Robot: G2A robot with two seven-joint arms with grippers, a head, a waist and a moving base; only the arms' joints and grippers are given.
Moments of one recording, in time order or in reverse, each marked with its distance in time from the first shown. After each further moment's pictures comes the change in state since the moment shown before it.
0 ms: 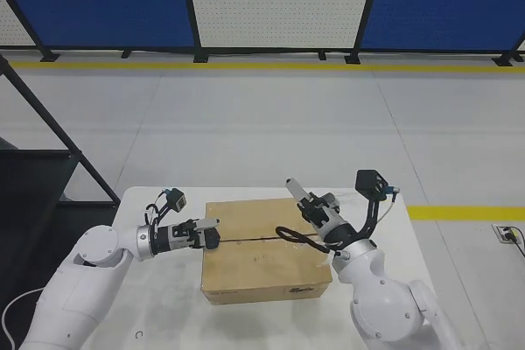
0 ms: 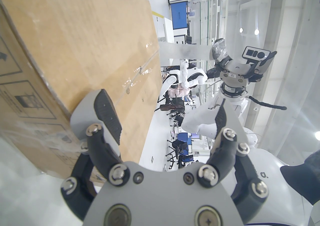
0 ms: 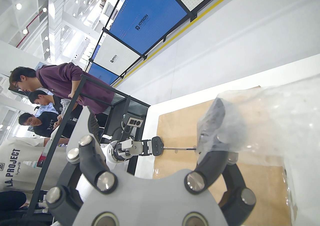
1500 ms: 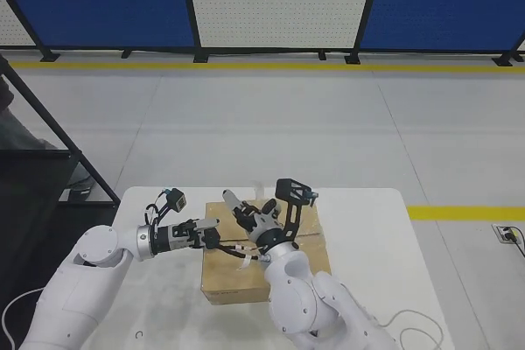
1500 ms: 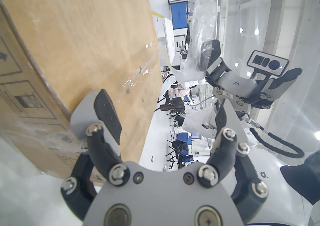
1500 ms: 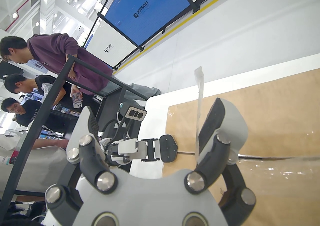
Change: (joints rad) left arm 0.000 0.000 0.000 0.000 0.000 0.000 0.000; right arm 0.178 -0.171 -0.313 0.321 -0.026 0.033 -0.235
